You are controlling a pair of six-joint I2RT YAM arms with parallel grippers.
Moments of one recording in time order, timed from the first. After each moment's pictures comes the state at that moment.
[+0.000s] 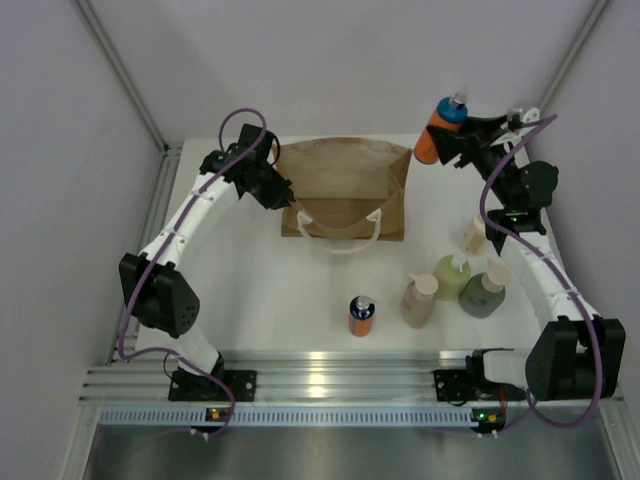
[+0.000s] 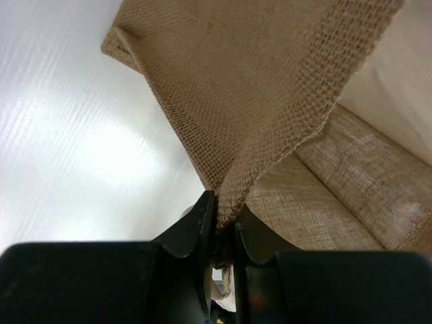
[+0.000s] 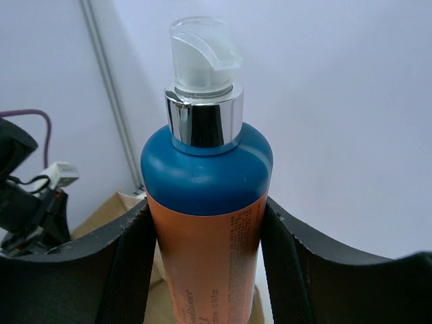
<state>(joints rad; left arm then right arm) -0.36 1.69 1.68 -0.95 0.03 -1.08 0.07 1.29 1.02 0.79 -0.56 0.39</state>
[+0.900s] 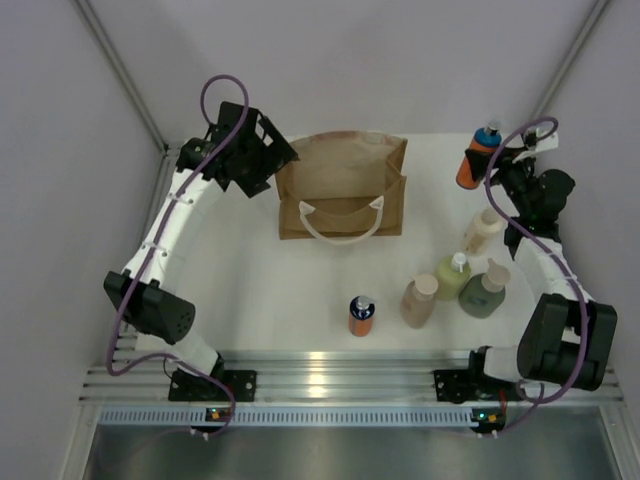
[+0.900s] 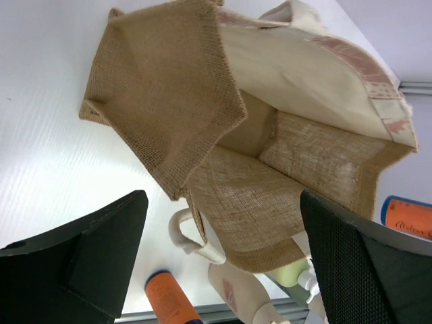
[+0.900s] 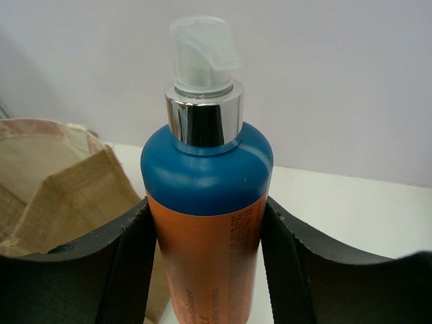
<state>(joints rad) -0.35 1.66 1.87 -0.98 -0.04 -0.98 -0.20 1.32 0.85 0.67 -0.55 0.24</state>
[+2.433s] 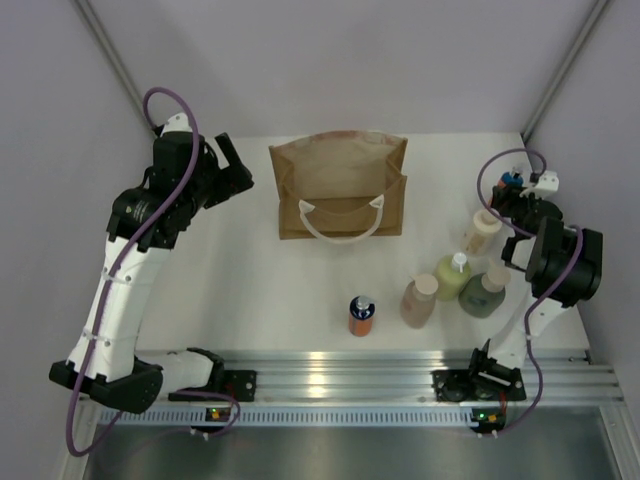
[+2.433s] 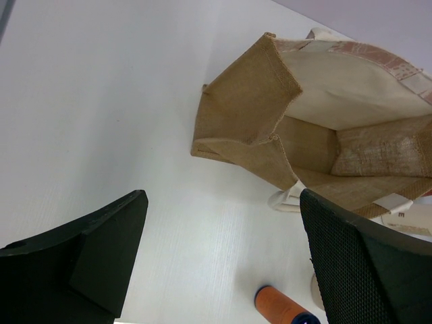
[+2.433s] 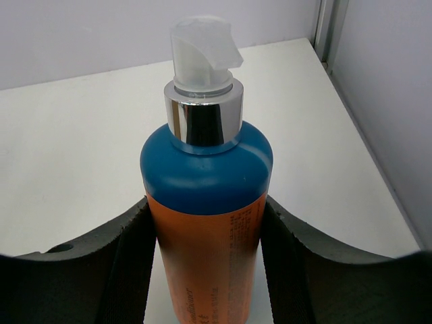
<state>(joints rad) -0.35 1.24 1.72 -1.03 -0.28 -0.60 -0.39 1.93 0.77 1.13 -0.33 0.12</state>
